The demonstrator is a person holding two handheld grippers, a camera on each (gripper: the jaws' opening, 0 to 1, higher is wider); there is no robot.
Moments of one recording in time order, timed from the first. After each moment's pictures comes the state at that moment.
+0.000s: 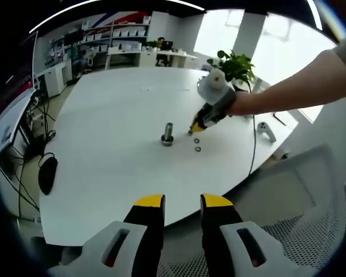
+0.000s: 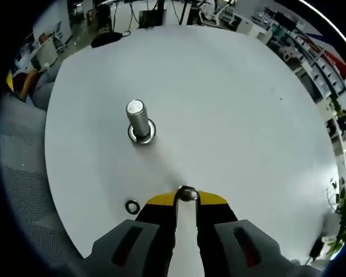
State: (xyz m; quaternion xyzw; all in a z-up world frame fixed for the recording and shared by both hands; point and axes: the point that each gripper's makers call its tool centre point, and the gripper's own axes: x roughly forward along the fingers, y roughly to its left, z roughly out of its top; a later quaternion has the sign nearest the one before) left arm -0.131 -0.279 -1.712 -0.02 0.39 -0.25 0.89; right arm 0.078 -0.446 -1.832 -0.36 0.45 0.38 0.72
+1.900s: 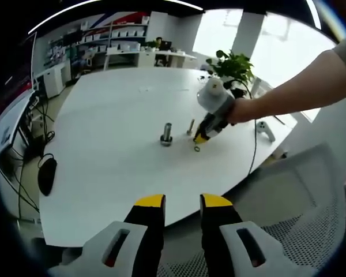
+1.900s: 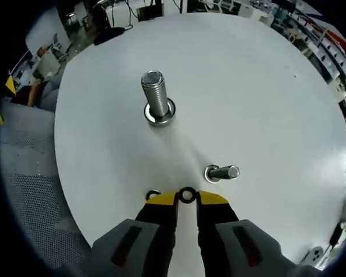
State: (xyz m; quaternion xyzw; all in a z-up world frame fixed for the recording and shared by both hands) left arm -0.131 -0.280 -1.712 -0.01 0.39 -0.25 0.89; right arm 0.047 -0.450 -1.853 -0.31 0.50 0.40 0.70
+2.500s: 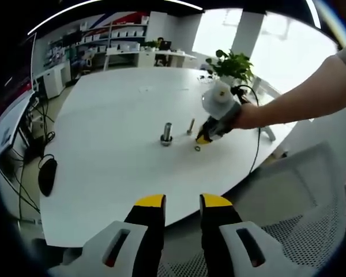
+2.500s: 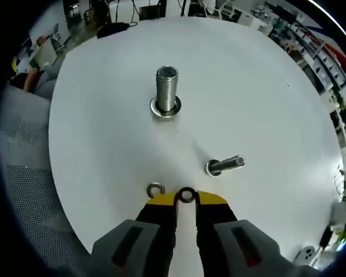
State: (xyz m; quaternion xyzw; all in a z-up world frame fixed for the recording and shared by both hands) left arm -0.132 -0.281 -1.712 -0.01 0.39 -0.25 0.89; right arm 0.041 -0.460 -1.850 -0.35 0.47 0.38 0.72
